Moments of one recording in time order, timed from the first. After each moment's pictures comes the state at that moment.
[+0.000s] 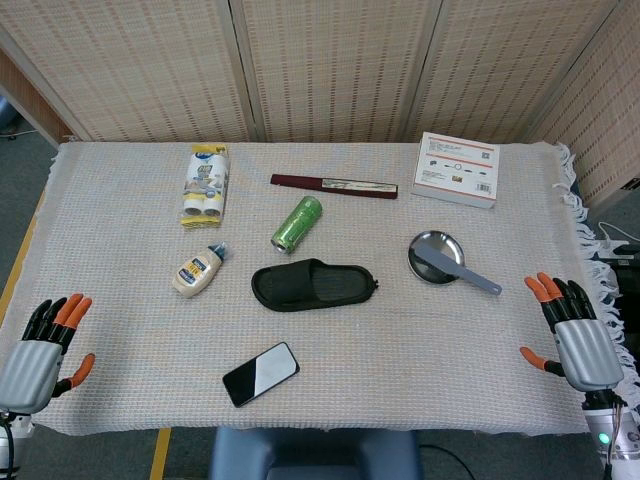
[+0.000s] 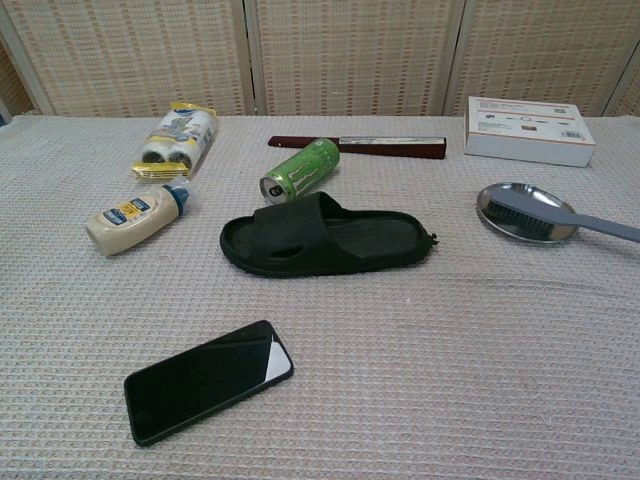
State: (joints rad) left arm -0.12 -1.17 -0.01 -1.50 1.62 1.53 0.00; right arm 0.11 -1.15 0.04 -1.54 -1.54 1.47 0.01
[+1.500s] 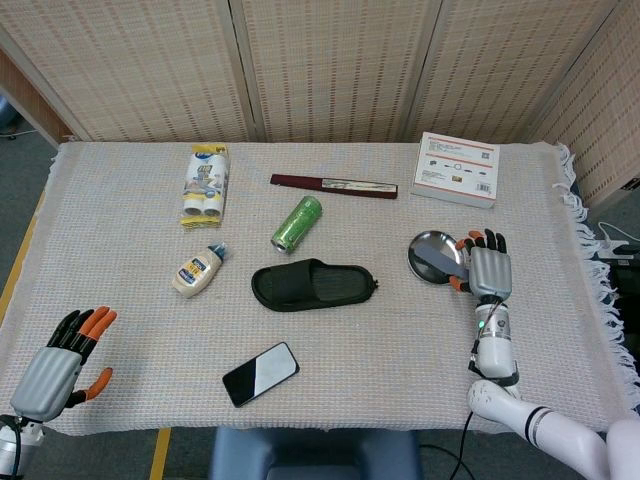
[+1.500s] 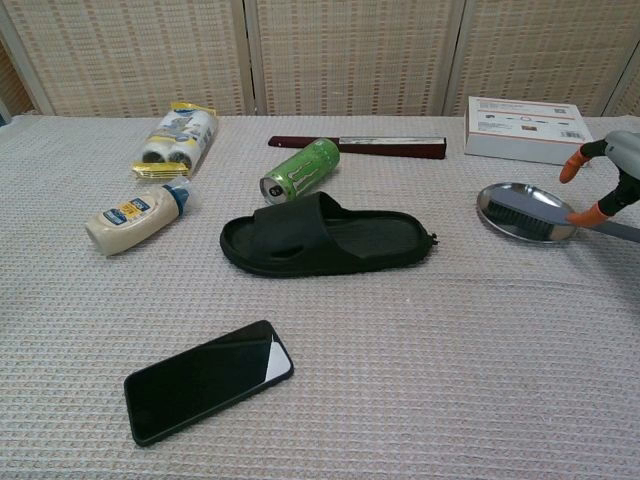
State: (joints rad) left arm -0.15 -1.13 0.05 -1.54 1.69 1.48 -0.09; right arm 0.56 -1.67 0.36 -1.17 -0.83 1.06 -0.46
